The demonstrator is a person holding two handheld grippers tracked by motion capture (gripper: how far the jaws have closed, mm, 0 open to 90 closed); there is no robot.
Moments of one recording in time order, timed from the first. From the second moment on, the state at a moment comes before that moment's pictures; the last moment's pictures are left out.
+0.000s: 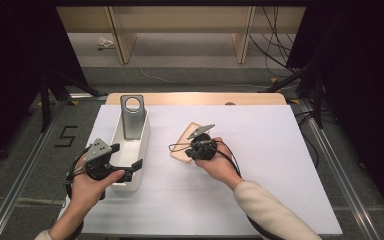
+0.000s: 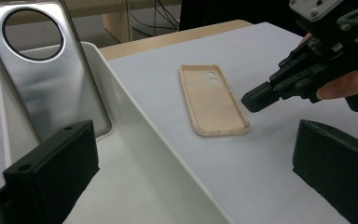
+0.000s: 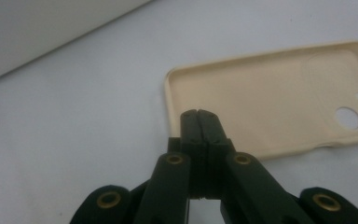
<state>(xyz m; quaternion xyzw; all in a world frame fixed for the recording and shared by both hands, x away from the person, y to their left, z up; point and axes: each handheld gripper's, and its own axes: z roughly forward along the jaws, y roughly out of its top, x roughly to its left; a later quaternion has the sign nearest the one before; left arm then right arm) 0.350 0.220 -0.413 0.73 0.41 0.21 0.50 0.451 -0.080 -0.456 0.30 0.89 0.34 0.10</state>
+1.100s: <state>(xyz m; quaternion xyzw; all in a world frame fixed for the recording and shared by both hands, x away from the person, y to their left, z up) 0.349 0.216 -0.415 0.74 0.40 0.20 0.50 0.461 -0.087 -0.468 0.31 0.91 0.25 0.09</state>
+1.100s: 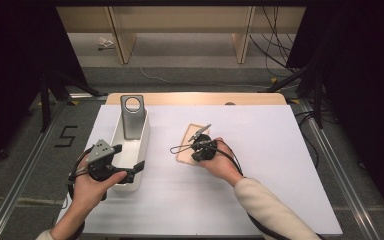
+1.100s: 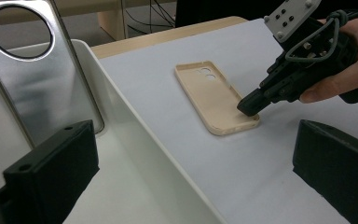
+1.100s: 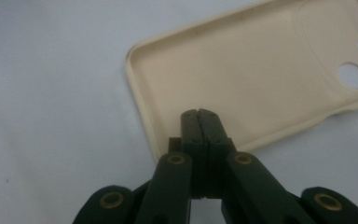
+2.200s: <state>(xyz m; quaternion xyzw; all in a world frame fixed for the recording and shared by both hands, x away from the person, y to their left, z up) 0.350 0.216 -0.417 0.74 0.40 0.20 0.50 0.464 -0.113 -0.461 0.32 0.91 0.24 0.11</state>
